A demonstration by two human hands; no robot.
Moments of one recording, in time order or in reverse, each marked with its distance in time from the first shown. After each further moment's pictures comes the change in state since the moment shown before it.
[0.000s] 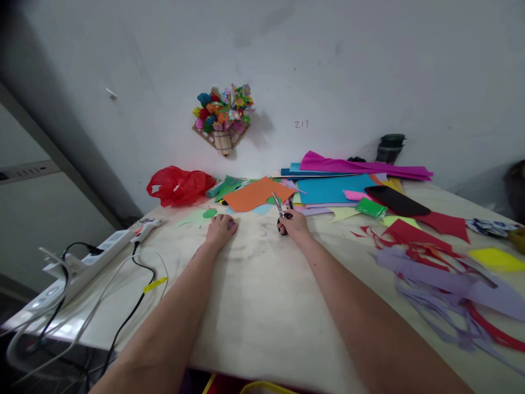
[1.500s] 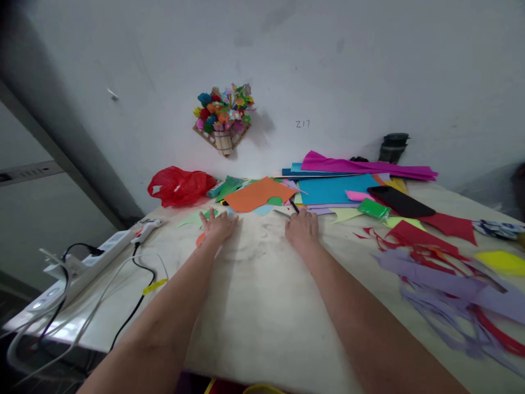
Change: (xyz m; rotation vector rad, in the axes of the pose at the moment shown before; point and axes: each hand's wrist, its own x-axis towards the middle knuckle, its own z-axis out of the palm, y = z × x) left_hand 0.019 0.007 -0.005 0.165 -0.049 -0.148; right_hand -0.006 0.001 -0.013 -1.523 0.194 -0.422
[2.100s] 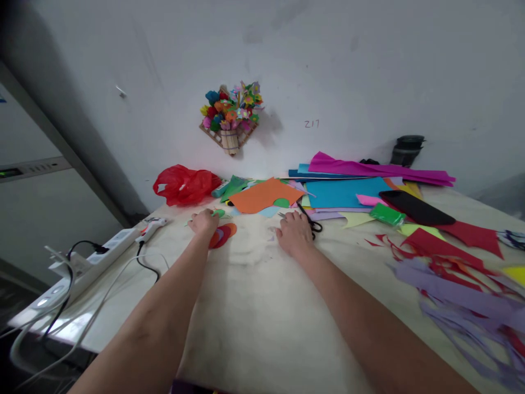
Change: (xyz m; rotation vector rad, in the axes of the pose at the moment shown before) left_hand 0.031 -0.049 -0.005 -0.142 0.095 -0.370; right_hand -0.008 -0.027 -0.007 0.028 0.069 -0.328
